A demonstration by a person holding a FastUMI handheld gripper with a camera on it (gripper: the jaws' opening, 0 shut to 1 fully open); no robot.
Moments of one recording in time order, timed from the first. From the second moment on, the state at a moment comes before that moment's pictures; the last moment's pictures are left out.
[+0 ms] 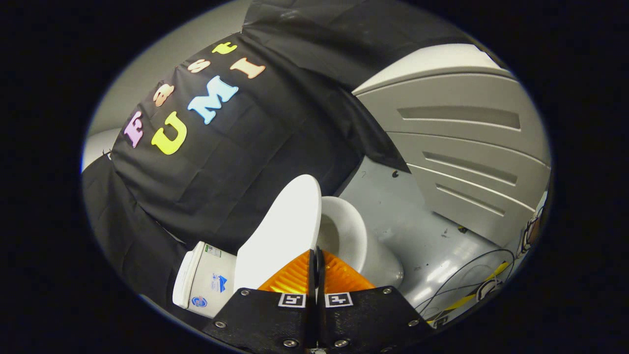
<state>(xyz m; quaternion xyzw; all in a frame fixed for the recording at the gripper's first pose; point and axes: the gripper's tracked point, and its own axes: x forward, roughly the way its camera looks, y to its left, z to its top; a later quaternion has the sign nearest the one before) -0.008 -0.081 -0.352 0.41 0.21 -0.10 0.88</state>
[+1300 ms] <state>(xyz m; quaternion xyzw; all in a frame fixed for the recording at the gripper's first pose) 0.036 0.059 -0.110 0.13 0.14 -0.03 0.98</state>
